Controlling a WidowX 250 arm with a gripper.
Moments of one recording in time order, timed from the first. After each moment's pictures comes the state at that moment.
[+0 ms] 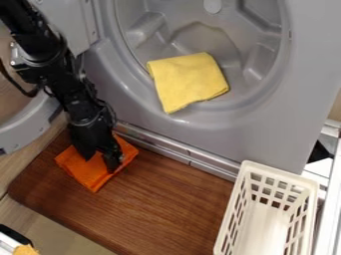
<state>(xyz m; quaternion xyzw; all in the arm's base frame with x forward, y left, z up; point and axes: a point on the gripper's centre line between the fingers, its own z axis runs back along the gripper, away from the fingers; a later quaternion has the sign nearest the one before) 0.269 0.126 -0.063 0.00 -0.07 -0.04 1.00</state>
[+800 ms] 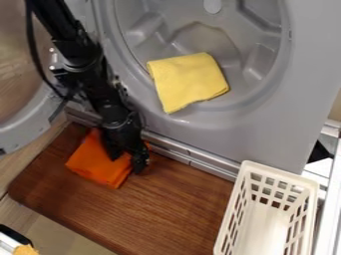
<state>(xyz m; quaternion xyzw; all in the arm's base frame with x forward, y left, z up) 0.300 0.084 -0.073 -0.01 -0.09 -0.08 0.99</state>
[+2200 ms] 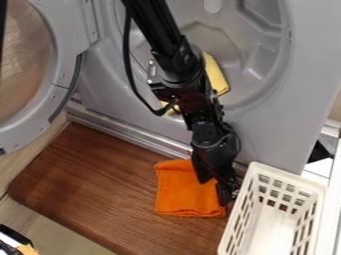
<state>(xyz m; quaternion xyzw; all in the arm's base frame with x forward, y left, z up) 0.312 -0.076 -0.064 -0.09 -0.09 -0.30 0.95</state>
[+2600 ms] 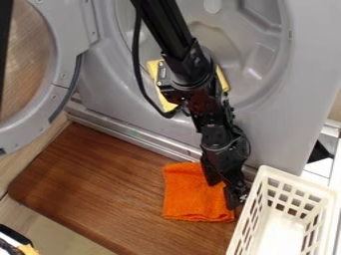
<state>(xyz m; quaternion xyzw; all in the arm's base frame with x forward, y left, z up) 0.311 -0.088 -0.061 -0.09 -0.09 -0.32 0.94</state>
